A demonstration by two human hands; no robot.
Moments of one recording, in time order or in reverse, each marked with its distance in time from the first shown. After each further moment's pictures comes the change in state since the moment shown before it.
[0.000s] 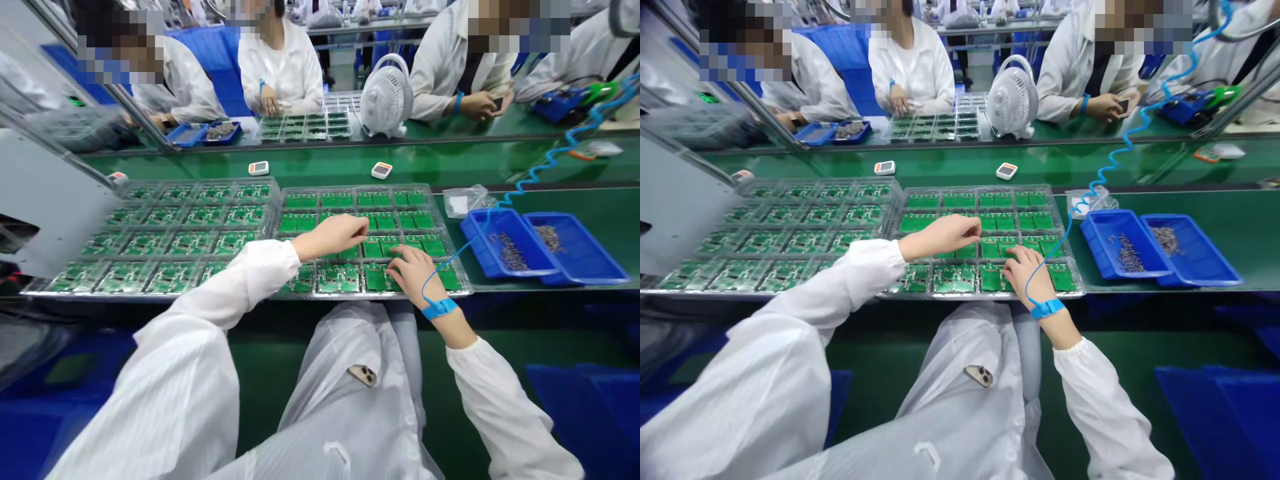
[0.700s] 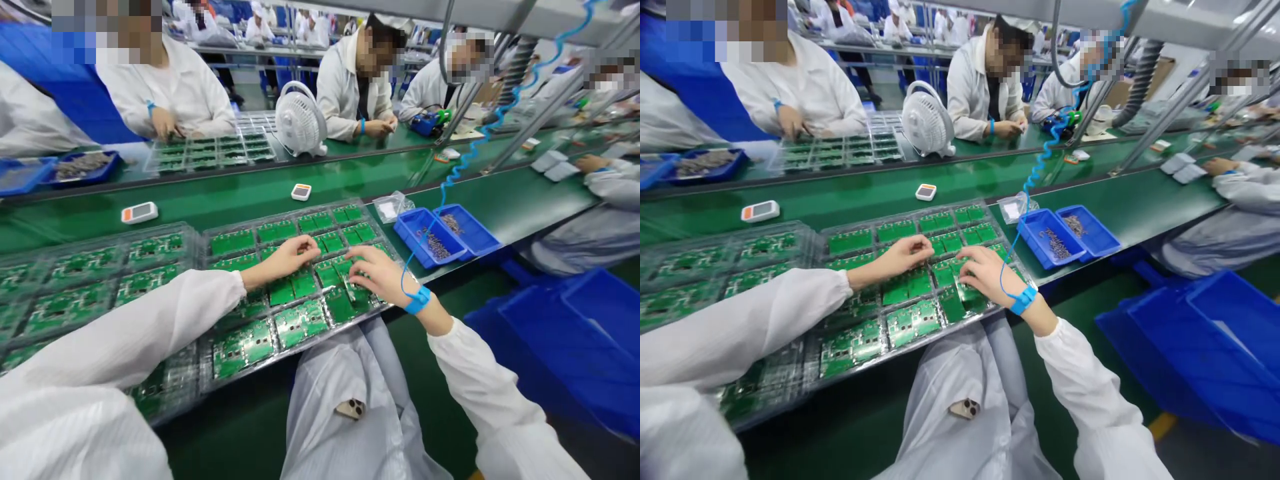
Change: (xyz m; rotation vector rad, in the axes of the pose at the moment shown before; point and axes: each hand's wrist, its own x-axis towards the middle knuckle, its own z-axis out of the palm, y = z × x) left_hand 0.059 -0.071 0.055 -0.913 0.030 0.076; right_hand 0.032 0.004 -0.059 0.203 -0.021 -0.063
